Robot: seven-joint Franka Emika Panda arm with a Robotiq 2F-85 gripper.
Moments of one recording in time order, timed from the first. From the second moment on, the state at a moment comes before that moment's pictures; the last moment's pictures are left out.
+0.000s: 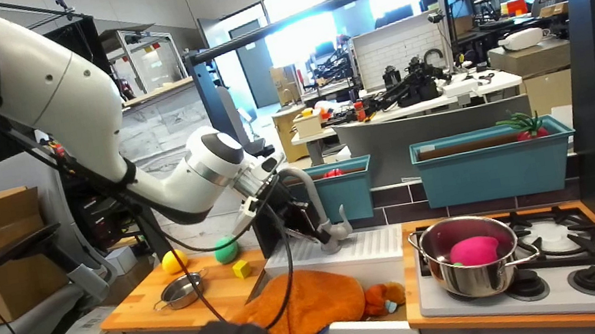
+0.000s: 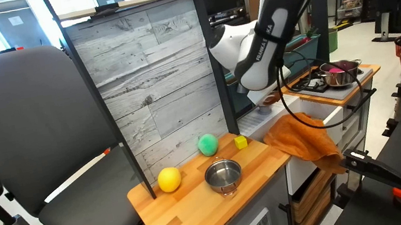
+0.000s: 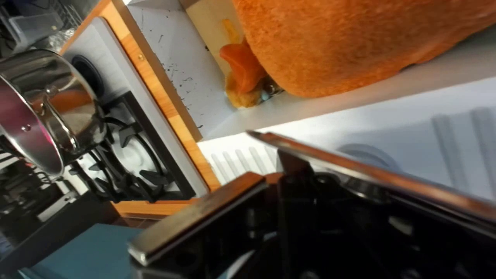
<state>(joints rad) 0.26 1.27 -0.41 -1.24 -0.39 2.36 0.84</state>
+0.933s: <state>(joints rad) 0.24 1.49 -0.52 -1.03 -0.41 2.07 1.12</state>
